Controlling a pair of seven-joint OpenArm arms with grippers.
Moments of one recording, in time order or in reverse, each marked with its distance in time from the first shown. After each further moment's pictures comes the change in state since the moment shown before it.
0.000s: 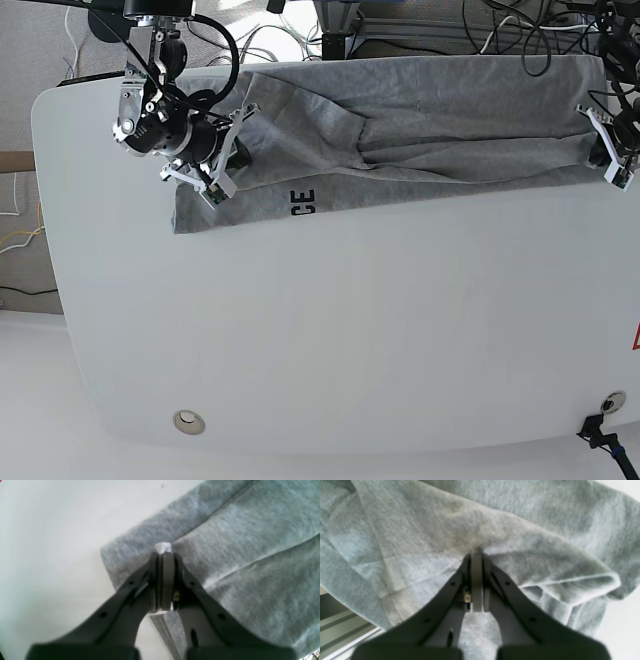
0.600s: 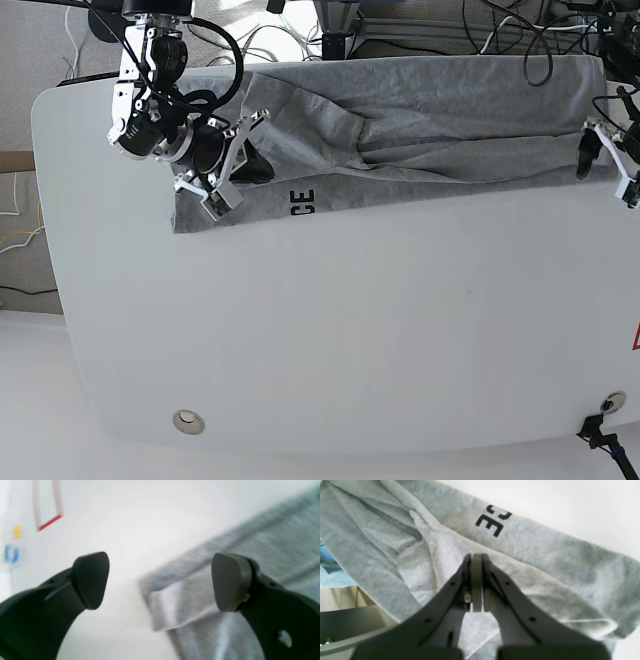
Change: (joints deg) left arm 0.7 2.6 -6.7 12.6 -0.3 -0.3 1.5; right arm 0.2 -0.1 -0.2 4.8 12.5 0.0 -0.2
